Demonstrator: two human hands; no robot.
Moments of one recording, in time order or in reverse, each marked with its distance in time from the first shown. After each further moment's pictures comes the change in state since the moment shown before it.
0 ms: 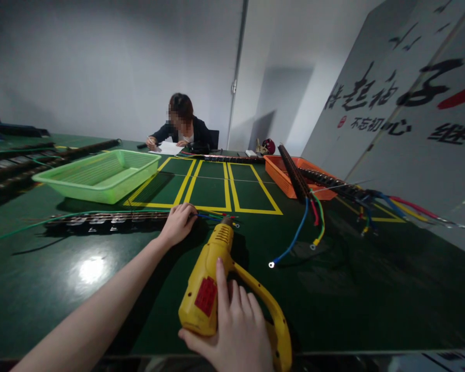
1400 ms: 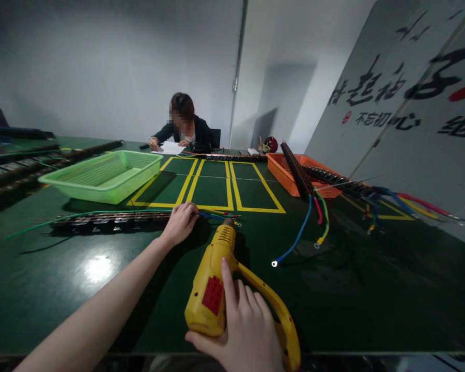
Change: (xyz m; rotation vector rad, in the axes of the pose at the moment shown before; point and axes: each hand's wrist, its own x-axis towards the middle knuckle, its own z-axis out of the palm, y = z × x) left_hand -0.001 -0.001 0.000 -0.008 -0.005 -0.001; right_hand -0.001 0.010 -0.001 -0.009 0.005 -0.027
